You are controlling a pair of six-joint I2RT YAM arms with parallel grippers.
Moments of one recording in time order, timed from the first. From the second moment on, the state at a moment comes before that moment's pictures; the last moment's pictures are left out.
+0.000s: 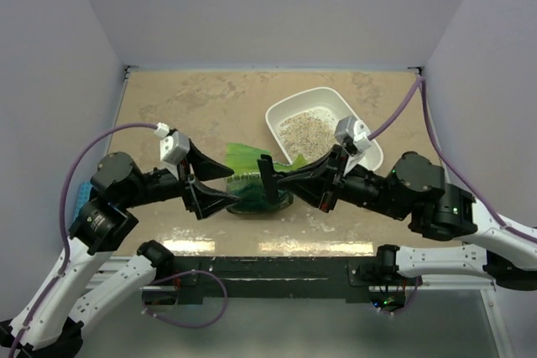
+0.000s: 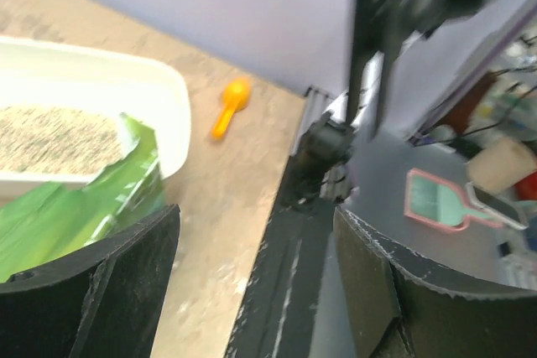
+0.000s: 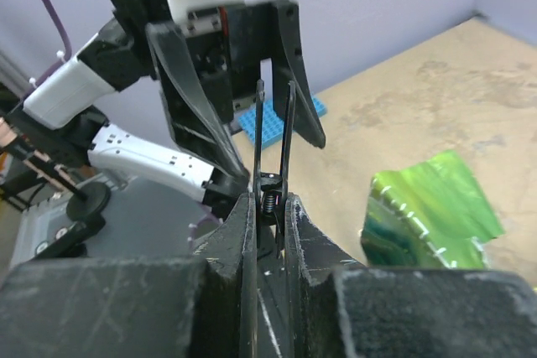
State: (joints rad) left arm -0.57 0.60 0.95 -0.30 0.76 -0.38; right arm 1.33 0.87 1.26 -0.36 0.13 0.30
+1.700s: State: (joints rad) left arm -0.57 0.94 0.66 -0.17 0.50 0.35; right arm 1.33 0.73 1.17 -0.60 0.14 0.10
